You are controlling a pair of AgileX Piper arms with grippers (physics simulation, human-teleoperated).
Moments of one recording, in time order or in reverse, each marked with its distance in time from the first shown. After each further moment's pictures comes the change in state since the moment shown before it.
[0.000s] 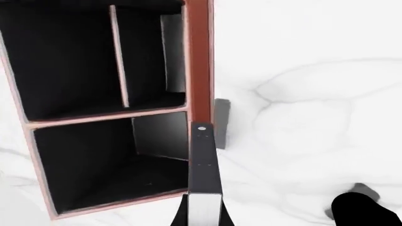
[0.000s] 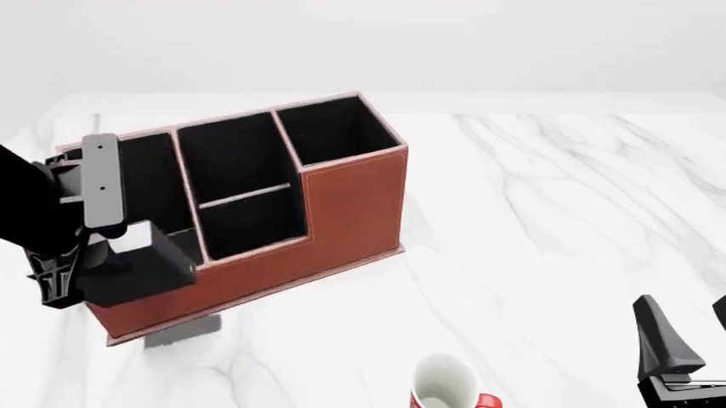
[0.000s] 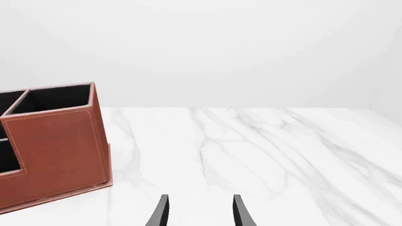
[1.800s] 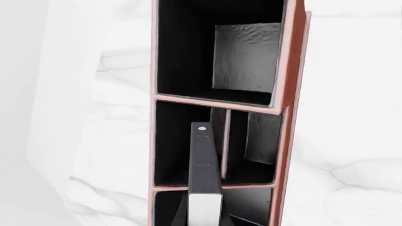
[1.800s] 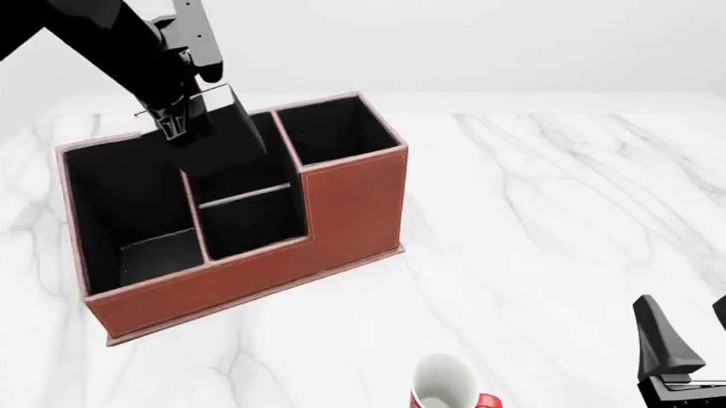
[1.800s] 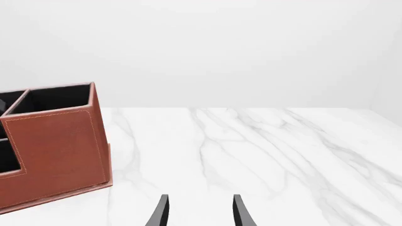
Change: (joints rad) left arm -0.095 0.483 -0.679 0.000 -0.132; right arm 0.000 0.000 0.000 0.000 0.000
